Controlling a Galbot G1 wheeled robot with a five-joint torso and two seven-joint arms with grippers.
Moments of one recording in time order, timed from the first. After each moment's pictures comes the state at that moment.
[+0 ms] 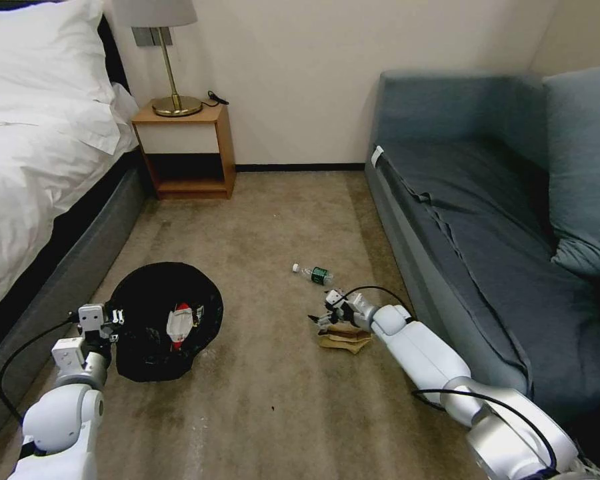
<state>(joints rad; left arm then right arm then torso) 1.31 -1.32 -0.88 -1.77 -0.18 0.21 0.10 -0.42 1.36 -0.10 0.53 -0.01 0.16 -0.55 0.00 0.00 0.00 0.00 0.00</state>
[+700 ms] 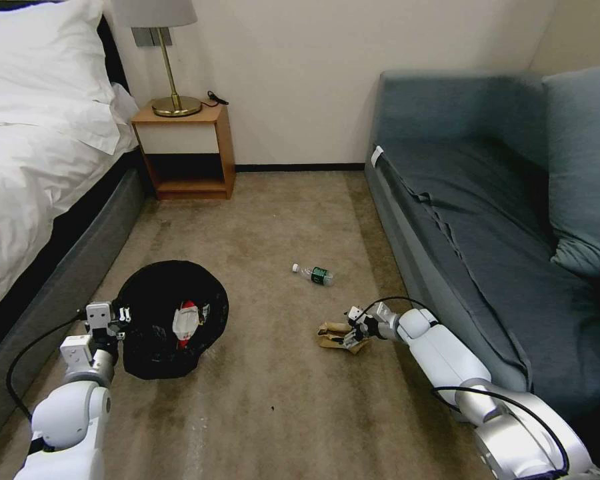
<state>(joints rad) 1.29 -1.34 -0.86 -1.77 -0.16 0.21 0.10 -0.43 1.34 0.06 0.43 -0.23 0.20 -0.74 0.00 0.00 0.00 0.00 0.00</state>
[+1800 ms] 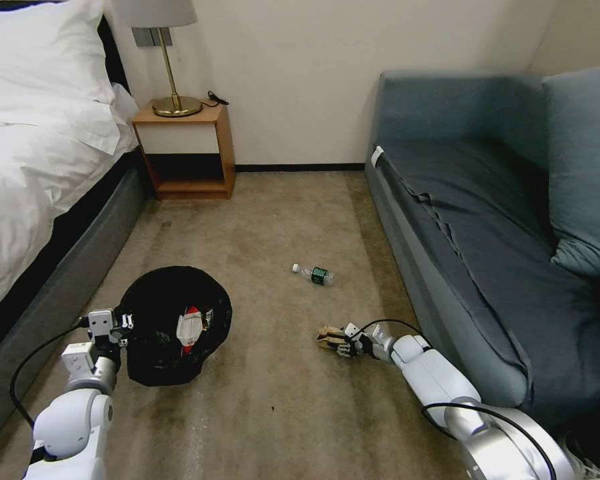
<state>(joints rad) 1.33 -1.34 -0.86 -1.79 -0.18 0.21 0.10 -0.50 1.38 0.11 0.39 -0.20 0.30 -0.62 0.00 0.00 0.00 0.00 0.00</state>
